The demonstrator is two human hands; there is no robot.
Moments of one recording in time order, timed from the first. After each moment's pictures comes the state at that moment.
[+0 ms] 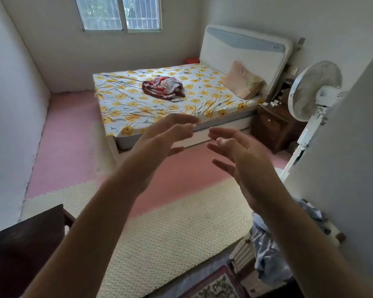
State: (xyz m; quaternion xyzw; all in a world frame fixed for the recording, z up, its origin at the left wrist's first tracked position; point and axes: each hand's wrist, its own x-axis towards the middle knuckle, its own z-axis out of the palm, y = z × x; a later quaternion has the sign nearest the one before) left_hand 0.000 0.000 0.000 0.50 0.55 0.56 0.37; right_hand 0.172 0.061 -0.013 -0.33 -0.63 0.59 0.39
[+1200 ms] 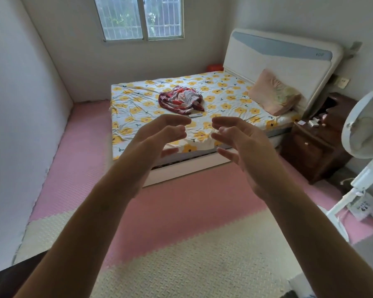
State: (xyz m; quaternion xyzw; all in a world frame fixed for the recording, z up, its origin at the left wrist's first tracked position) left_hand -0.139 0.274 0.014 0.47 0.60 0.57 0.31; right_hand 0.022 0.387 0.003 -0.30 -0.65 0.60 0.36
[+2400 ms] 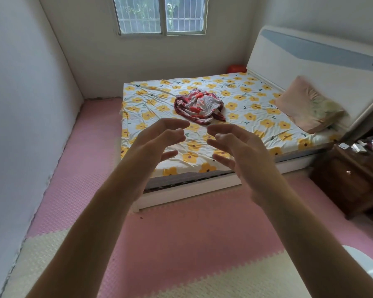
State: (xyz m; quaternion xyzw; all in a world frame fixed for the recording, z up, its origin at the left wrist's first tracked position) left_hand -0.383 0.450 0.008 0.41 0.62 0.59 0.31; right_hand -0.230 0.570 -0.002 -0.27 -0.66 0.63 0.32
